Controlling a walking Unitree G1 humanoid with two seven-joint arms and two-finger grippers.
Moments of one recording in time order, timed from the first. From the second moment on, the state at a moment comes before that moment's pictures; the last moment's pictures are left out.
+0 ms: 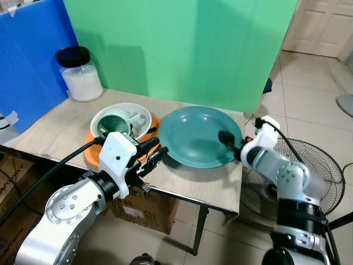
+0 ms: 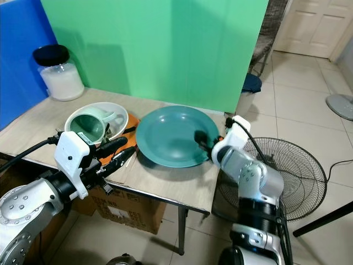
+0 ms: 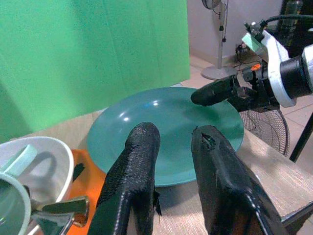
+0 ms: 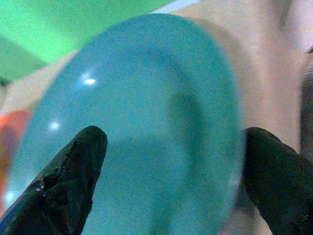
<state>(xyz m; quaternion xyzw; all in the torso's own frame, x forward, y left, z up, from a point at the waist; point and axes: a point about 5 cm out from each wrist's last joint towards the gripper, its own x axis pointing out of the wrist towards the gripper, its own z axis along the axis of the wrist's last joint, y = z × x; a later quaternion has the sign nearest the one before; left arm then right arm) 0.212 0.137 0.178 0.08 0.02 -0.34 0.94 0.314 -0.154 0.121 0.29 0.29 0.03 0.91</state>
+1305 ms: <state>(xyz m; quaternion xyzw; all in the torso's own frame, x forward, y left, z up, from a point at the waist) 0.216 0.138 0.170 0.08 0.02 -0.34 0.94 0.314 -0.145 0.098 0.43 0.33 0.05 0.84</state>
